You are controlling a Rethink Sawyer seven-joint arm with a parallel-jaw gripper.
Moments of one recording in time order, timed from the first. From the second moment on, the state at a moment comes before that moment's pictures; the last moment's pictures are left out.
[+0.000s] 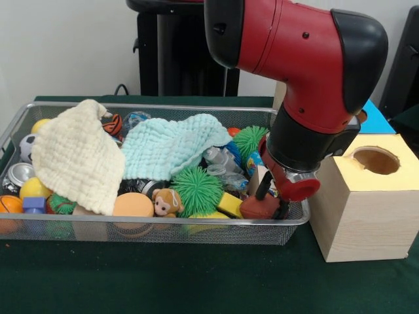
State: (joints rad) arm 0.12 -0.14 -0.40 1.03 0.25 0.85 2.90
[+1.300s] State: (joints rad) arm 0.14 -0.13 -0.41 1.04 0.25 0.81 2.90
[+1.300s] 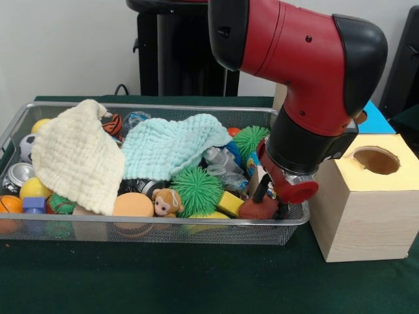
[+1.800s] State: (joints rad) arm 0.13 -0.14 -0.40 1.08 0.25 0.74 2.90
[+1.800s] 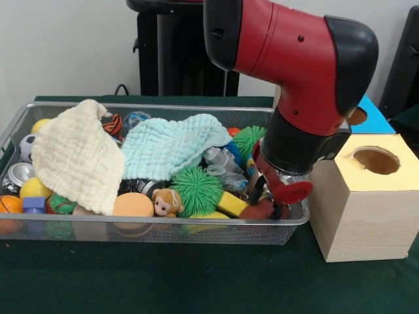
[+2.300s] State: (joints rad) arm 0.13 -0.13 -0.39 1.11 0.25 0.64 2.90
